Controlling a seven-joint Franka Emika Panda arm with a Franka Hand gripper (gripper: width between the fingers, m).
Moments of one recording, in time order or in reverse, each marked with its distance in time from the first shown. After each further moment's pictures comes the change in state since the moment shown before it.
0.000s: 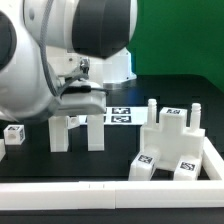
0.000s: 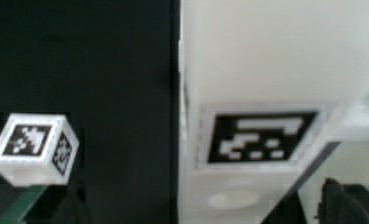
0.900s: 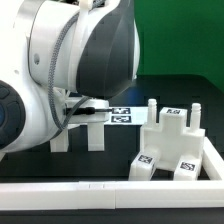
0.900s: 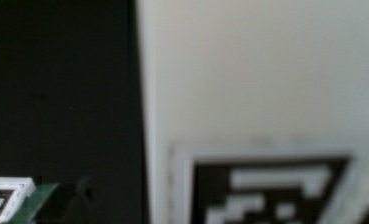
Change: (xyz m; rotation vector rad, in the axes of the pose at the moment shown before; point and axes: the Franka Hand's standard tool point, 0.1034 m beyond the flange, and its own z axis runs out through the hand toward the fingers) arm -0.008 -0.007 0.030 0.031 -0.298 0.009
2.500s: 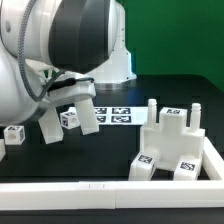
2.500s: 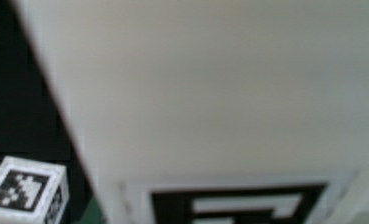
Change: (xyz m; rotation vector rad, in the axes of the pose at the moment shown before) arm -0.015 0.016 -0.005 0.026 0.018 -0.100
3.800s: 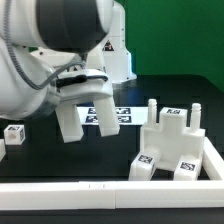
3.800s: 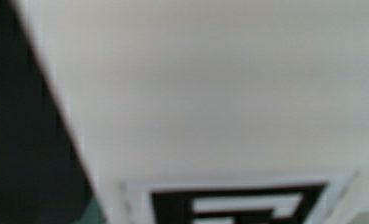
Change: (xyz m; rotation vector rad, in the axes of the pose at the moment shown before) arm 0.004 -0.036 -0.016 0.149 0.152 -0.002
